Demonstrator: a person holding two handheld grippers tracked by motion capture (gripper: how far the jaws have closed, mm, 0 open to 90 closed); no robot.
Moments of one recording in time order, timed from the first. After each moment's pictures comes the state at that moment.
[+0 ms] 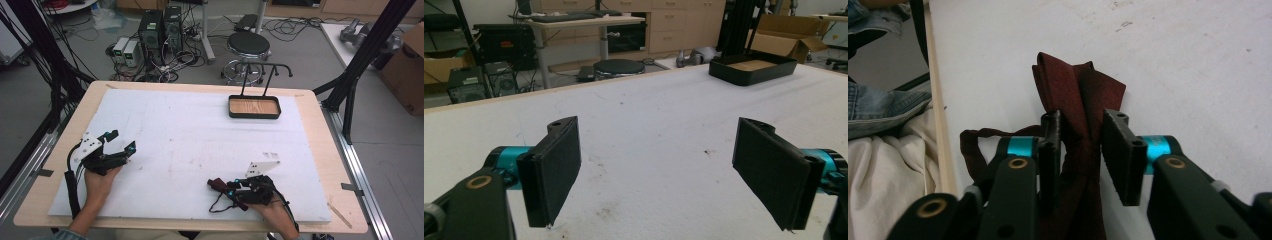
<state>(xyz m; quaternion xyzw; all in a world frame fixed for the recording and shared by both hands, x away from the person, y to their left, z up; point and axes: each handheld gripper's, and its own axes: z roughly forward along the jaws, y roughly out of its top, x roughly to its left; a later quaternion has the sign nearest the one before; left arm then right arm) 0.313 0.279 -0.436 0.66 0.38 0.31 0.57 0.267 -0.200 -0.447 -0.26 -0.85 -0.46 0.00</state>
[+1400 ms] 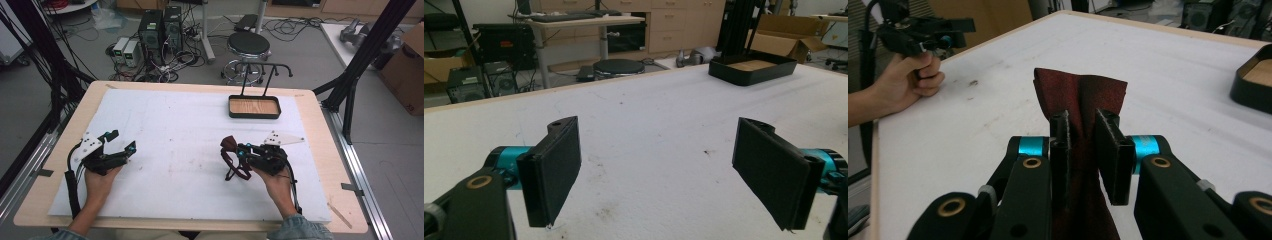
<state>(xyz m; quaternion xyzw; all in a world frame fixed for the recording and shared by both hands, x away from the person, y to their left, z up) 0.313 0.279 -0.436 0.66 0.38 0.31 0.57 0.313 -0.224 -0.391 -0.32 -0.76 -0.55 -0.11</state>
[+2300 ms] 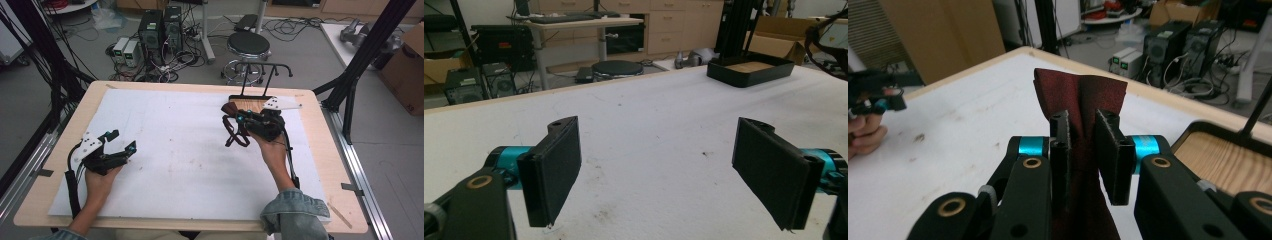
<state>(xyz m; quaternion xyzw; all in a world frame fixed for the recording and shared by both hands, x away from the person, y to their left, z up) 0.314 0.278 -0.436 0.66 0.37 0.31 0.58 0.380 -0.214 -0.342 -0.34 -0.74 -0.56 -0.17</state>
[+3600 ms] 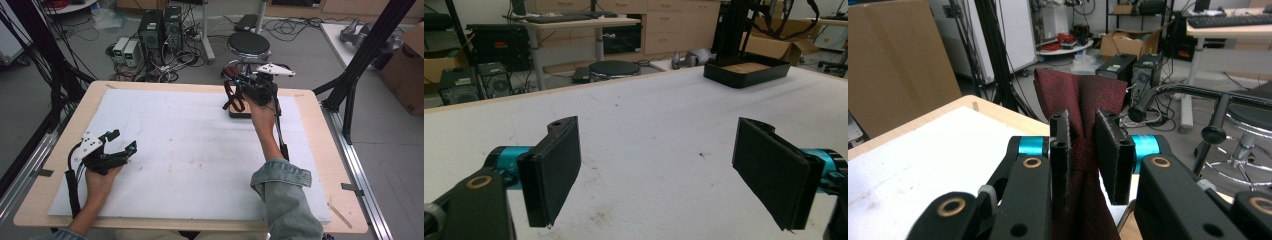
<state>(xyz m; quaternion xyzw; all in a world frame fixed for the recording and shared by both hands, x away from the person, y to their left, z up) 0.315 0.278 -0.435 0.66 0.37 0.31 0.58 0.463 -0.196 -0.305 -0.39 -0.69 -0.56 -0.24</state>
